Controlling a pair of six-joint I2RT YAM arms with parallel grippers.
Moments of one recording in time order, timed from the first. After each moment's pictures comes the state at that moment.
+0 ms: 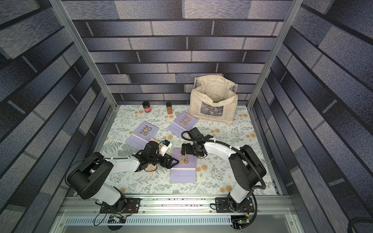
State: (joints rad) left arm -0.60 1.55 0.51 0.32 0.55 -0.29; right arm 0.65 1.66 1.01 -0.51 -0.22 0.59
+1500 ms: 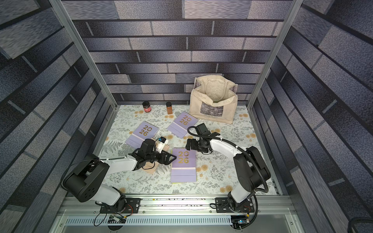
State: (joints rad) left arm -0.52 1.48 0.51 0.29 0.51 -0.28; right arm 0.53 1.61 1.01 -0.51 -0.26 0.54
